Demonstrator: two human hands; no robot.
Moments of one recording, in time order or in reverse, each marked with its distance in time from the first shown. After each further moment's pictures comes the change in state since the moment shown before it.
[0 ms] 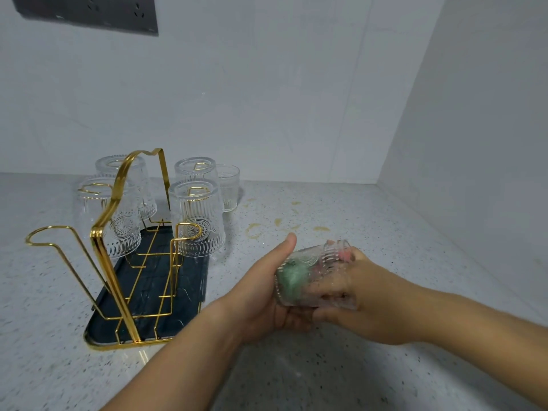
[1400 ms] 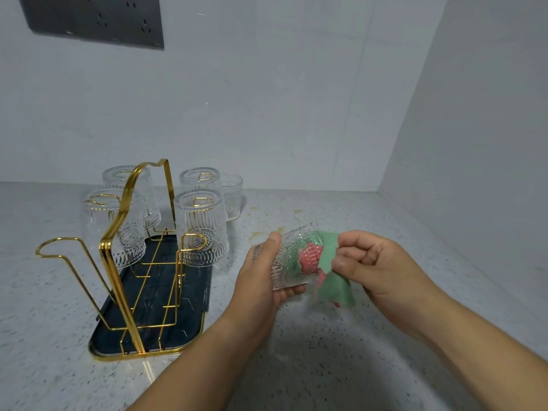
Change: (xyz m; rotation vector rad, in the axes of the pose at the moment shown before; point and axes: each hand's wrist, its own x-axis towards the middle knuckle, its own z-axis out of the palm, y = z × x) left_hand 0.013 -0.007 0.000 -0.198 0.482 0.441; right_hand 0.007 0.001 -0.003 1.215 0.579 0.346
